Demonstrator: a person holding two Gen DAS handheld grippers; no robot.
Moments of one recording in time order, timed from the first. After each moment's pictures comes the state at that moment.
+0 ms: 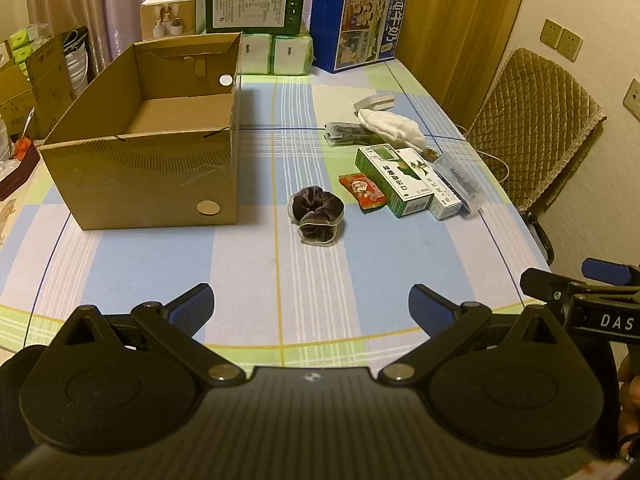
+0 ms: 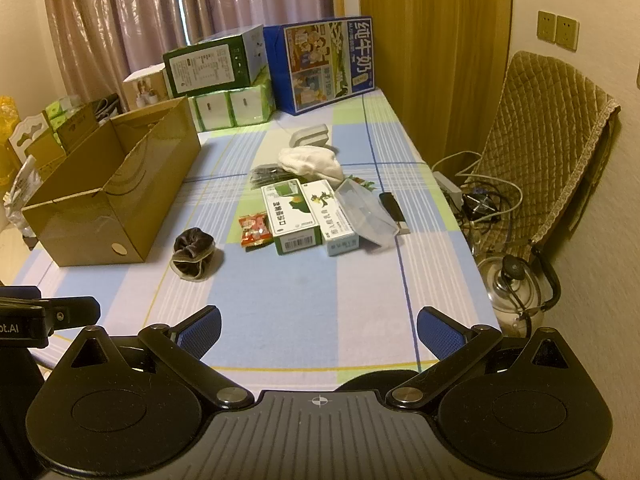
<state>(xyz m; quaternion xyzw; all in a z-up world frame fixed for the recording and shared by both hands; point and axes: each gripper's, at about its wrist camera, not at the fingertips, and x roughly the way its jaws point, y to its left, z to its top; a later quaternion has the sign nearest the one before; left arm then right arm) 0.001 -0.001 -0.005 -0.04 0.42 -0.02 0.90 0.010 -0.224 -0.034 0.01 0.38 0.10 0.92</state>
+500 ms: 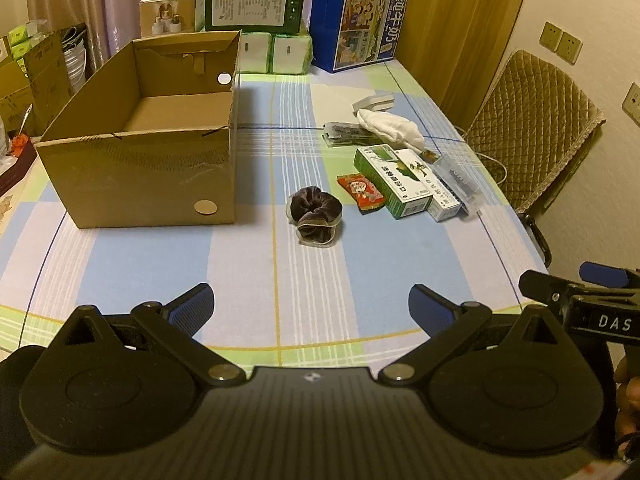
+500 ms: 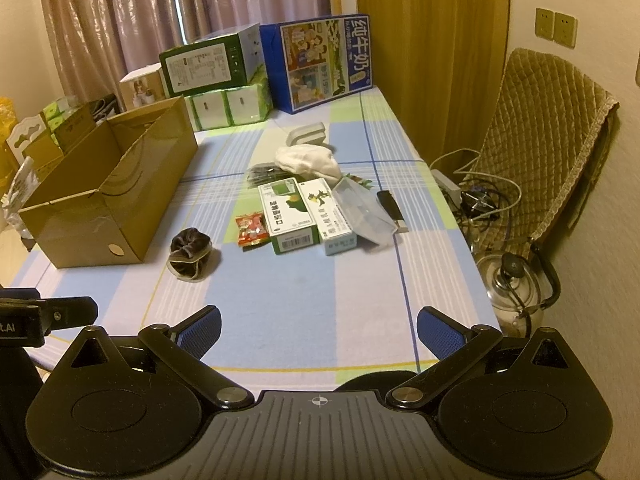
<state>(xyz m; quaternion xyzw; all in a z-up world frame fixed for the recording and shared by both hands) 0.004 0.001 -0.007 -0.05 0.42 -0.03 0.90 0.011 -0.227 -0.036 0.01 0.39 0.10 0.92</state>
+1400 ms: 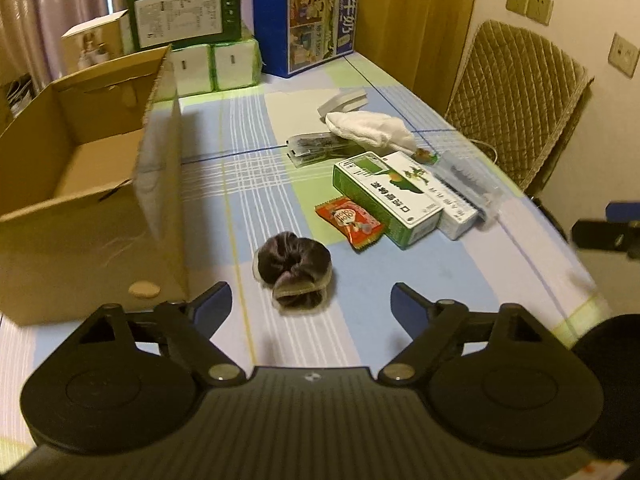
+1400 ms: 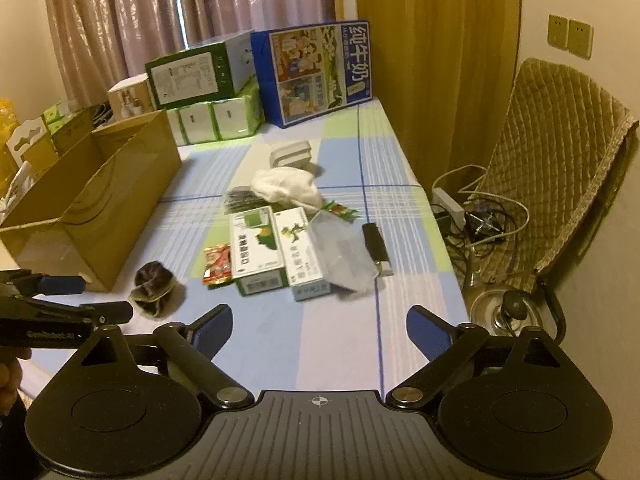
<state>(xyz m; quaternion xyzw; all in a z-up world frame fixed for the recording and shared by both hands) 0.100 -0.018 -0.065 0.02 0.40 -0.09 0.91 0.086 -0.259 -0.046 0.01 0.38 0.11 0.92</state>
